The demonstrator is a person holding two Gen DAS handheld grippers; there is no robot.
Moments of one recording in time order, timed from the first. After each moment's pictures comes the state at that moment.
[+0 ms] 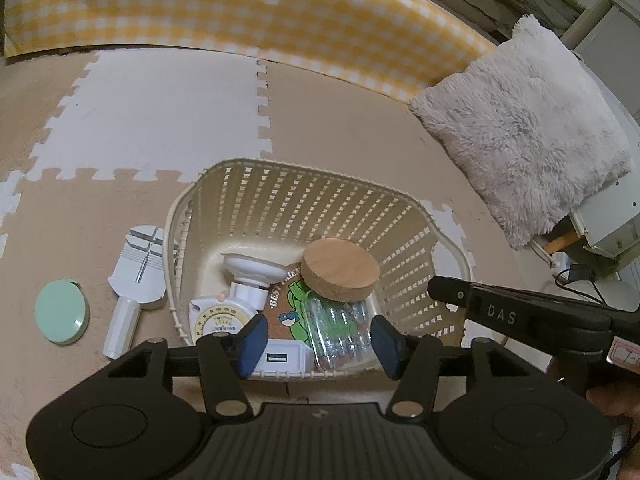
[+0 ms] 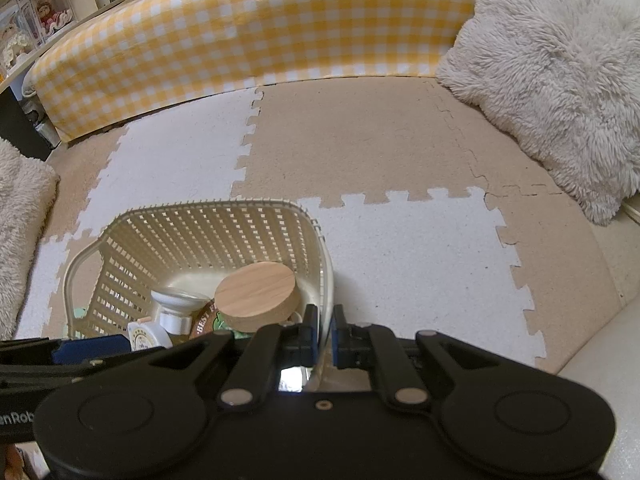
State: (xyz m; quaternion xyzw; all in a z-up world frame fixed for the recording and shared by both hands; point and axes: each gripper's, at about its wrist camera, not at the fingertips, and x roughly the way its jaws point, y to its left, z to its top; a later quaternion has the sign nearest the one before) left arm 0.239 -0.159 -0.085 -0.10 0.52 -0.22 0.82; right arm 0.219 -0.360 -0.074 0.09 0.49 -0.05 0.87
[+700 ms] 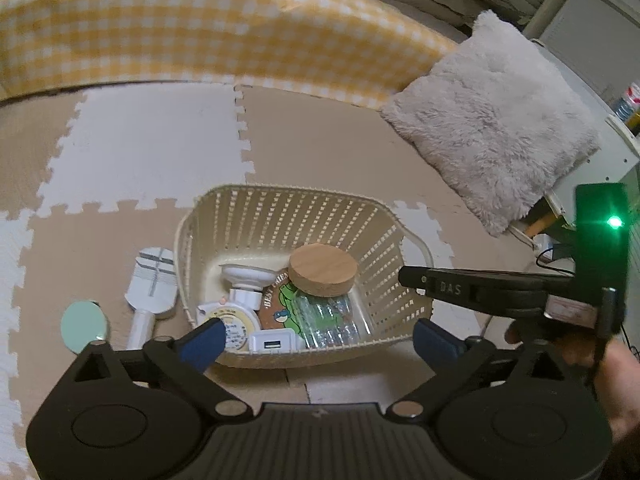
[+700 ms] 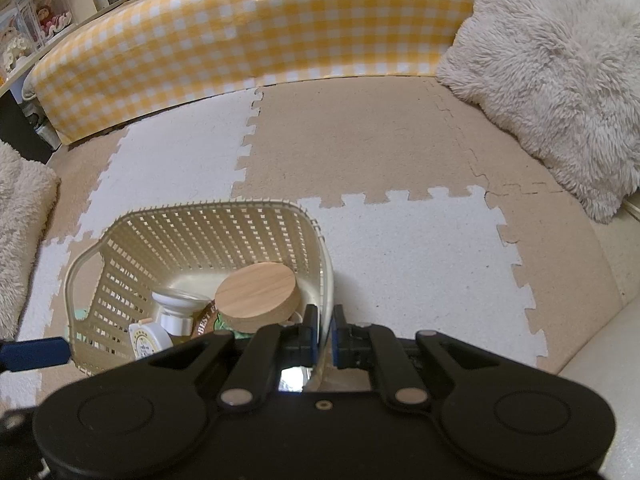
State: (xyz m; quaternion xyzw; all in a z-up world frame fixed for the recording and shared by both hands) left arm 0.215 -0.148 -0.047 -0.06 0.49 -0.25 0.83; right arm 0.220 -0.359 -0.074 0.09 0.49 -0.05 0.87
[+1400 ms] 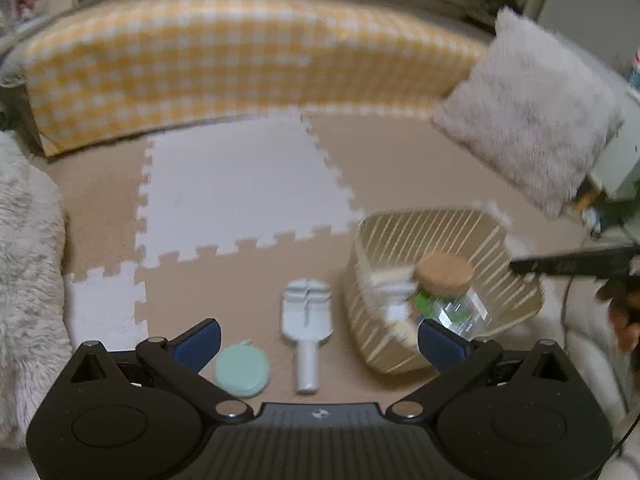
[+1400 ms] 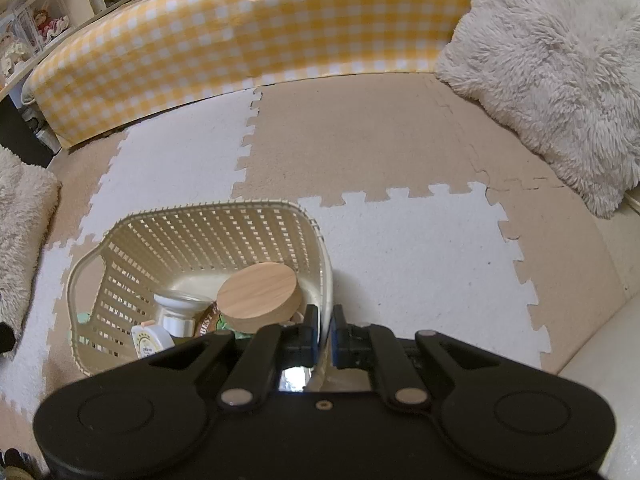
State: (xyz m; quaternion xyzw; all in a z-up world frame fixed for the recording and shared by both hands) left arm 0.250 -0.050 -0.052 0.04 0.47 -0.24 0.85; right arm 0.220 -0.361 -0.076 0.10 0.49 -0.05 0.87
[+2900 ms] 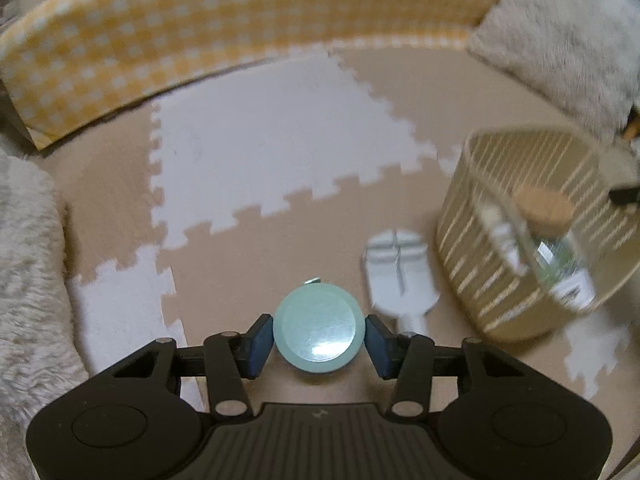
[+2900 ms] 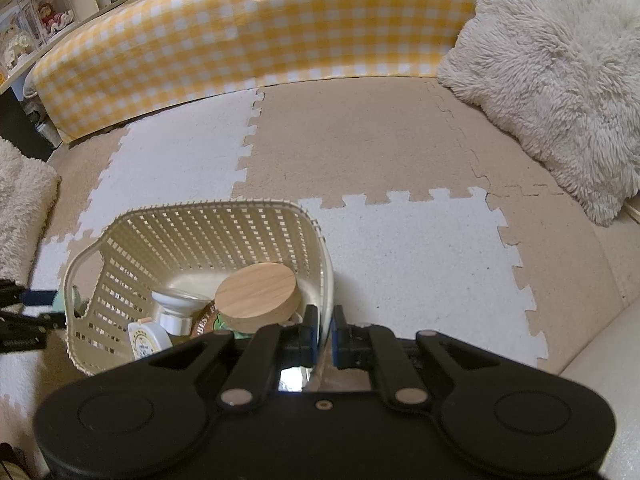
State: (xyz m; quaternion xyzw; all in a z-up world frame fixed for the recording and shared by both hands) left arm 0.293 -0.039 -0.114 0.12 0.49 -0.22 0.84; right arm 0.220 -0.359 -0.075 0.09 0.48 -0.05 0.87
